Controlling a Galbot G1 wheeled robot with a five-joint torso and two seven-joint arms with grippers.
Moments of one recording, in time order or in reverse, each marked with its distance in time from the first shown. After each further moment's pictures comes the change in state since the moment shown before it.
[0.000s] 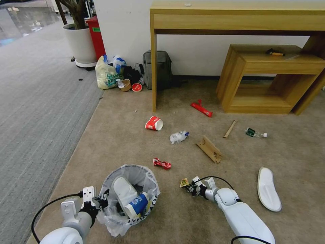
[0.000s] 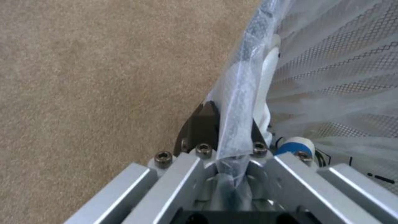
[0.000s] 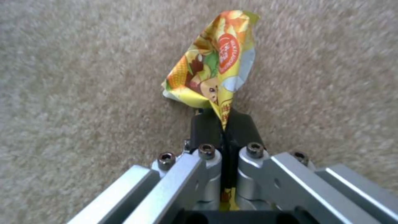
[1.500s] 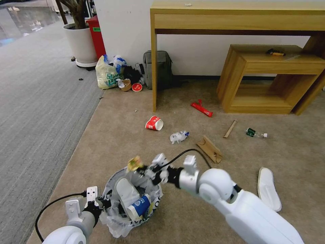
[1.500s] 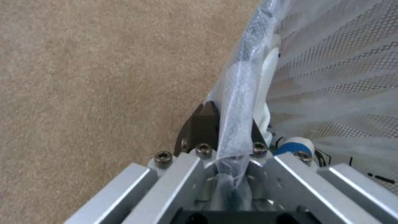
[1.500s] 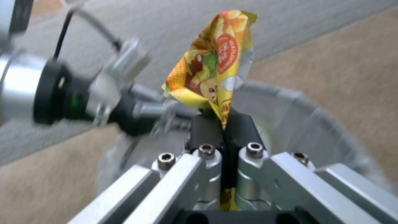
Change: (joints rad) left arm -0.009 0.001 0.023 -0.011 0.022 0.030 -0.011; right arm 0.032 -0.254 -0.430 1.038 0.508 -0.318 0.177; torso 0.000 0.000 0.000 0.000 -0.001
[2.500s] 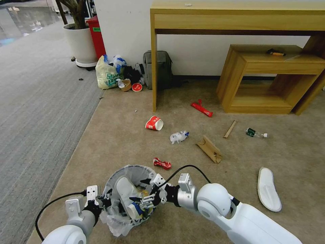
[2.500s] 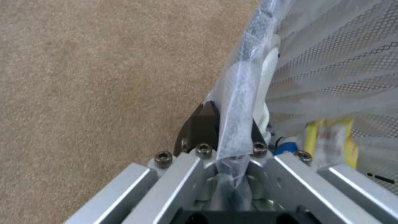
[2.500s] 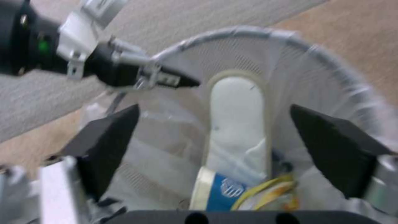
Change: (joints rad) left arm -0.003 -0.003 0.000 0.000 -0.002 0.000 0.003; right arm -0.080 -0.024 0.029 -0.004 -0.059 0.017 0.023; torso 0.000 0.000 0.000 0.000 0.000
